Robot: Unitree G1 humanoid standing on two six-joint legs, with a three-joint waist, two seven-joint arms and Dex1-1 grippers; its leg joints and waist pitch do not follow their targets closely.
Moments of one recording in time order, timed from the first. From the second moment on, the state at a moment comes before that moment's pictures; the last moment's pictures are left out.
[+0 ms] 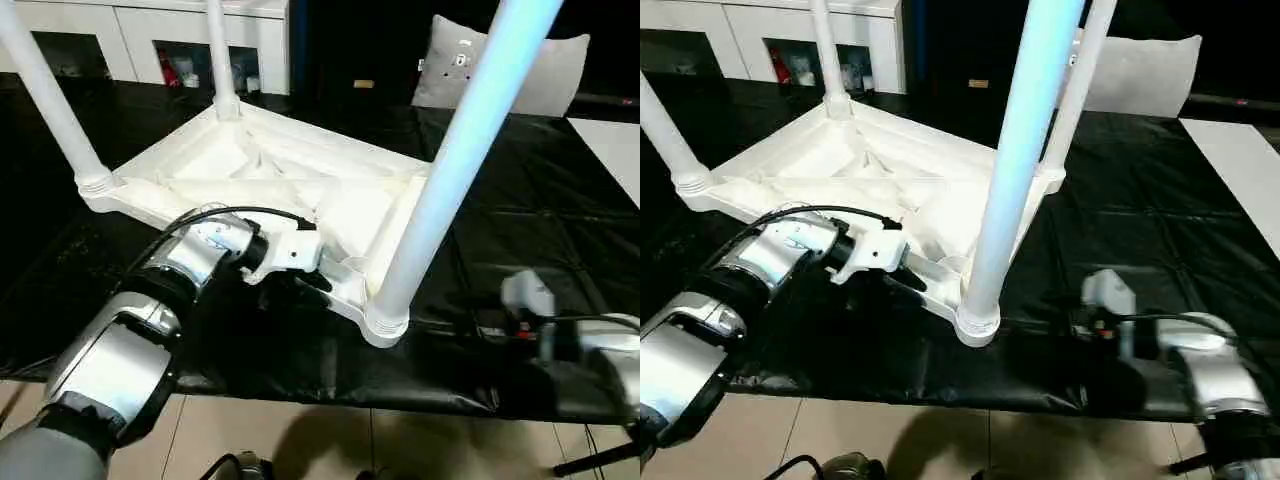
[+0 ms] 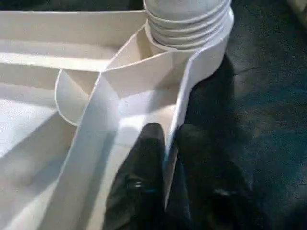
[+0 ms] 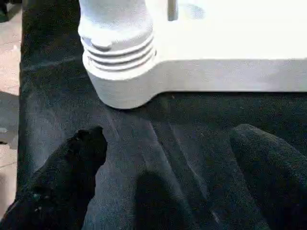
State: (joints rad) left arm -0.95 0.32 -0.44 1.10 0.10 -0.45 -1.35; right arm -0.28 -0.65 0.05 0.60 0.31 -0.17 1.35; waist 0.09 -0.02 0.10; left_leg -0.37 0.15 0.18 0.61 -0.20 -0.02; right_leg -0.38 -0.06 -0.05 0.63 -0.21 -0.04
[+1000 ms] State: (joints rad) left arm -1.02 0.25 -0.36 1.20 0.14 -0.30 -1.24; right arm -0.16 -0.72 -0.02 -0.24 0.47 0.30 1.05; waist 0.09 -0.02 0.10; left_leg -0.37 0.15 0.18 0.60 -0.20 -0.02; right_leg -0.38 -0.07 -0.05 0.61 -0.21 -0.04
